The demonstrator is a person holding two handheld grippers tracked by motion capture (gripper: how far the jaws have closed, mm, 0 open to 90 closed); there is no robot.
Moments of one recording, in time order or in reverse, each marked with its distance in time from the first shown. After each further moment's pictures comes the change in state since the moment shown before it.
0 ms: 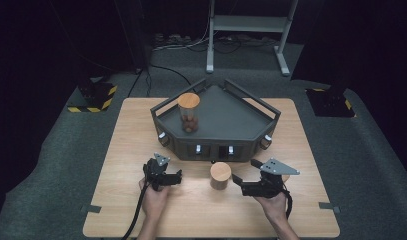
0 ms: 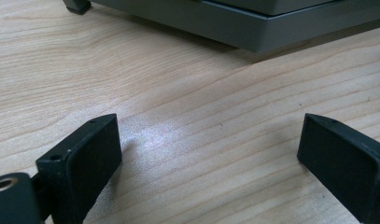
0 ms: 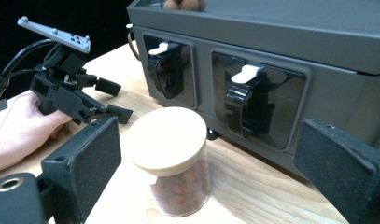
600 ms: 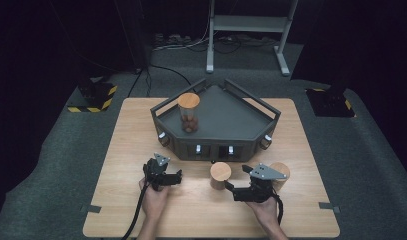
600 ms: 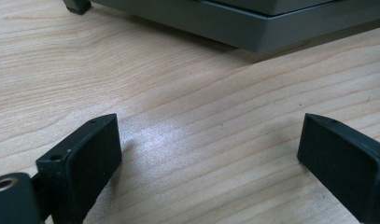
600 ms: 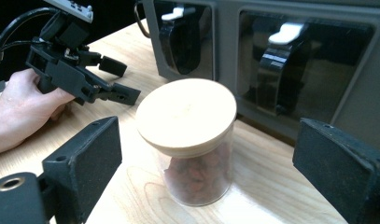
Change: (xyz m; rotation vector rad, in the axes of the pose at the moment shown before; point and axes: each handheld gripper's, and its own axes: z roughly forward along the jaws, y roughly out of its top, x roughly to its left) left arm 0.000 0.000 0.000 0.000 0.000 0.001; right arm 0.014 -0.022 0.021 0.047 0.013 0.003
